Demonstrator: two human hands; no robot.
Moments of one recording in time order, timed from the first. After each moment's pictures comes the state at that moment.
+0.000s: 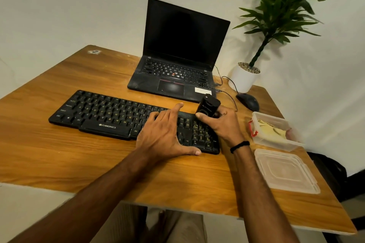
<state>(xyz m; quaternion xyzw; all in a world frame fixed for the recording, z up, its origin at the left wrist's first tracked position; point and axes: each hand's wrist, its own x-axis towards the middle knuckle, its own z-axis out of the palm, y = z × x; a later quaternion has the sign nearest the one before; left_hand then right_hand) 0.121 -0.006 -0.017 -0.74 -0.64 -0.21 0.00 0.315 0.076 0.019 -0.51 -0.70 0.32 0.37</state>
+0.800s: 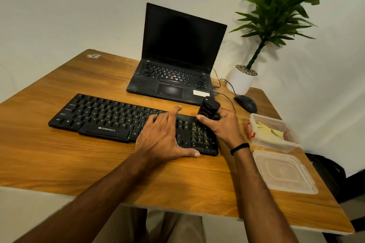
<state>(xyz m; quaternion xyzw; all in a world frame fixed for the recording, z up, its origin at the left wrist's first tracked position) 0.121 -0.006 -0.018 -0.73 -0.65 -0.21 0.00 0.319 0.078 0.018 -0.53 -0.71 0.27 0.38</state>
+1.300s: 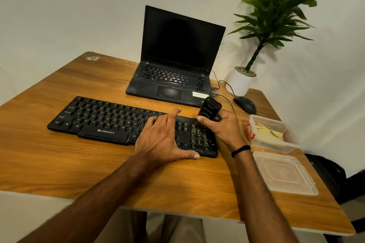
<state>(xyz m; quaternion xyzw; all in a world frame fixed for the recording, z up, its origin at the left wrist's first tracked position) 0.122 -0.005 -0.018 -0.73 -0.65 -0.22 0.00 0.323 0.078 0.019 -0.53 -0.70 0.29 0.38</state>
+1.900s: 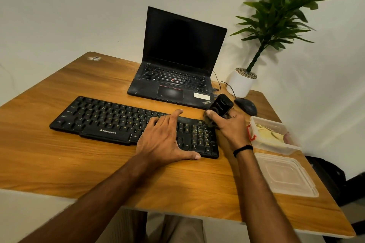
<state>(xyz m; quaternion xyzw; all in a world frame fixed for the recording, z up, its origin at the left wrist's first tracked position) 0.121 -0.007 -0.017 -0.74 -0.65 -0.21 0.00 0.326 0.080 0.021 -0.56 -0.64 0.29 0.45</state>
